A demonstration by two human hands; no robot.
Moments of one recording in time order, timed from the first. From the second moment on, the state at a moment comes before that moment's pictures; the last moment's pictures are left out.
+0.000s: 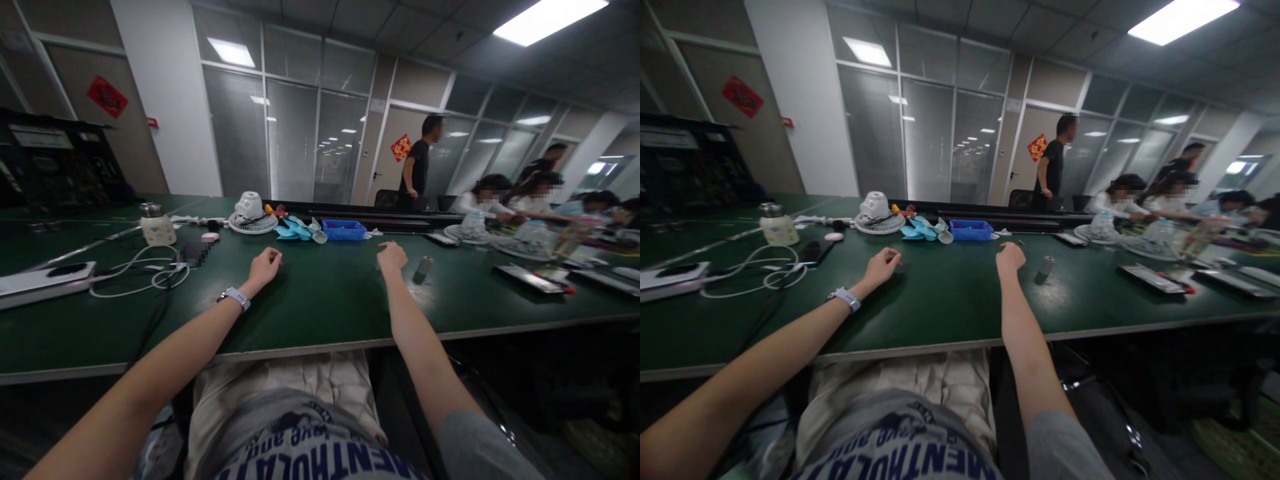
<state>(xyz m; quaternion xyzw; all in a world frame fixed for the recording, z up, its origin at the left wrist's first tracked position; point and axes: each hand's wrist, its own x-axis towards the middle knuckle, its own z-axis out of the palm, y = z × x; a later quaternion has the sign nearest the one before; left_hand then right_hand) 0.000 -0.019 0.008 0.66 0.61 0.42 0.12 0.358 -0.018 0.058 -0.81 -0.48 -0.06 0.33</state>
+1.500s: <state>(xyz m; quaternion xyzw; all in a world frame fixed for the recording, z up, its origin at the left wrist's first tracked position) 0.003 -0.025 0.011 0.68 0.60 0.41 0.14 0.363 -0.021 0.063 -0.83 -0.45 -0.05 0.33</state>
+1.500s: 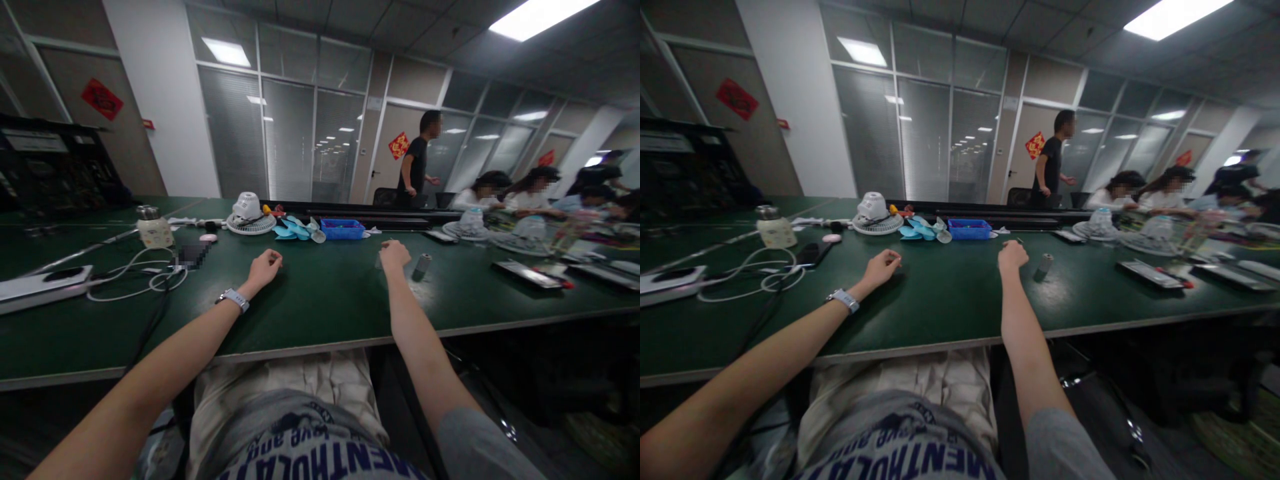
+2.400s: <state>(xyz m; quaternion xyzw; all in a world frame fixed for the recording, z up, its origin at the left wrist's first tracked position) 0.003 -0.024 0.007 0.69 0.58 0.41 0.15 0.366 -0.018 0.059 -0.82 -0.44 -0.04 0.36</state>
